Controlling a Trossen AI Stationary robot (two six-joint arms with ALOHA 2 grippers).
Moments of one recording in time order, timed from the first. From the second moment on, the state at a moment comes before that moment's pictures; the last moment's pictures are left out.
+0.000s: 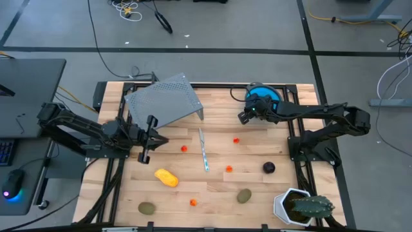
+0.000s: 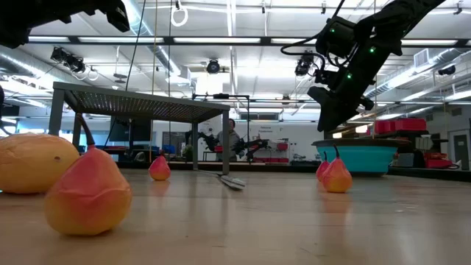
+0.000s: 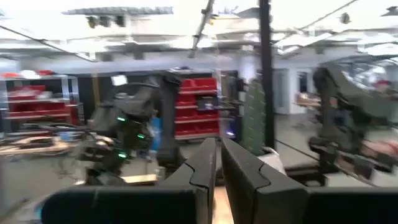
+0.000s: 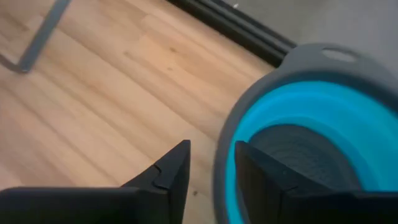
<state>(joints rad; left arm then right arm) -0.26 0.73 0.22 0.85 -0.17 0.08 -0.35 1.30 0.73 -0.37 0.46 0.39</state>
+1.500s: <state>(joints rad) -0.27 0.73 0.27 0.73 -0.30 0.01 -0.42 1.34 0.71 -0.35 0.42 0.37</state>
